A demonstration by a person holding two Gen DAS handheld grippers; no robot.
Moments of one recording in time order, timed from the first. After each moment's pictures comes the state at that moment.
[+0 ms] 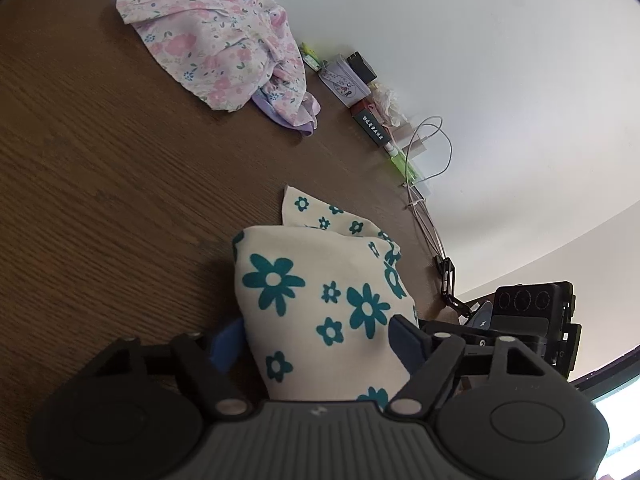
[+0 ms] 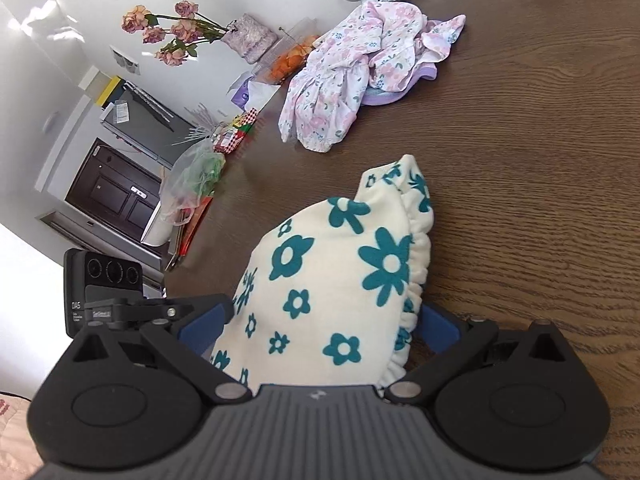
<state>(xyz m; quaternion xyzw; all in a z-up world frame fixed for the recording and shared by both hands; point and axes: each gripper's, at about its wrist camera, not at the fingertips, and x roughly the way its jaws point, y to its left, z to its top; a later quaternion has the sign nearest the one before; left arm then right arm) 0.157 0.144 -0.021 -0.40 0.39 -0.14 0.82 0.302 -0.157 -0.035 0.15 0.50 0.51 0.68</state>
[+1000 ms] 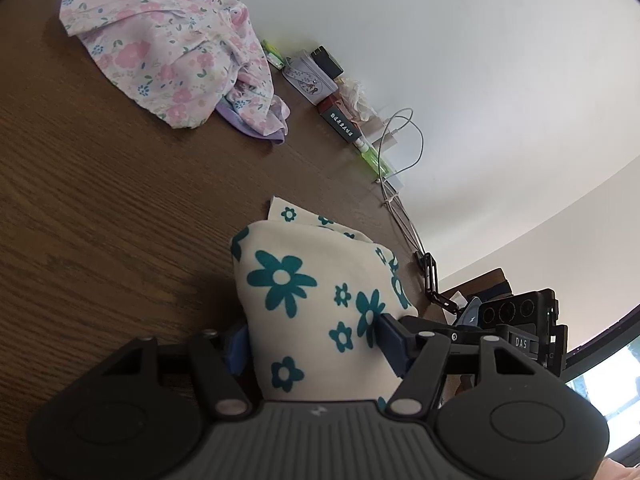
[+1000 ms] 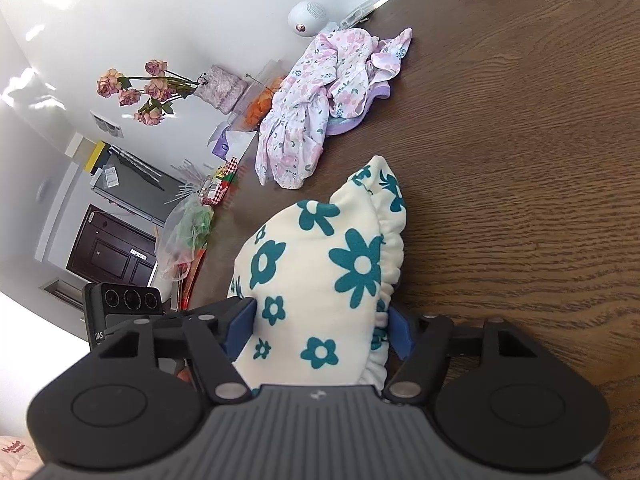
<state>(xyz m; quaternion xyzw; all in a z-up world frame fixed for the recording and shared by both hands) 0.189 0.148 -0.030 -0.37 0.37 -0.19 0.83 0.306 -0.171 -0.051 0.24 0.49 0.46 0.70</state>
